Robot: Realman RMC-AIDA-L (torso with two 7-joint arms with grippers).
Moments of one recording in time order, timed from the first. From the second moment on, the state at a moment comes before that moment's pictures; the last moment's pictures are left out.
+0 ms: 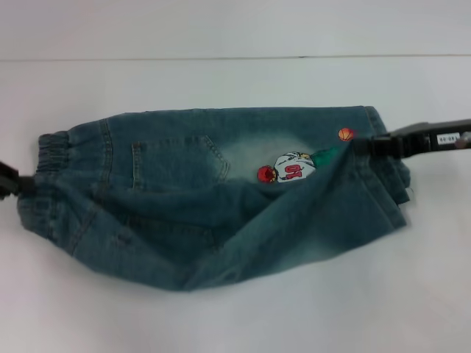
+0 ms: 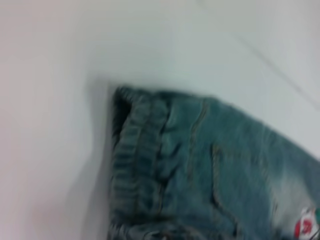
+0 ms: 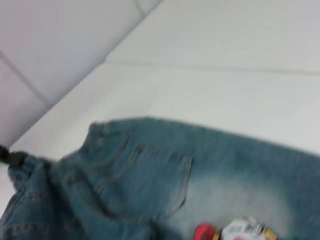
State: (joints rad) left arm -0.64 -1.90 0.27 0.78 2.65 1.66 -2.53; right arm 0.72 1.96 -0.57 -0.57 -2.28 -1.45 1.89
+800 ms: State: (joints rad) left arm -0.63 -1.91 0.27 0.64 2.46 1.34 -2.50; right arm 0.70 2.04 -0.57 -0.49 -2.09 -1.00 1.69
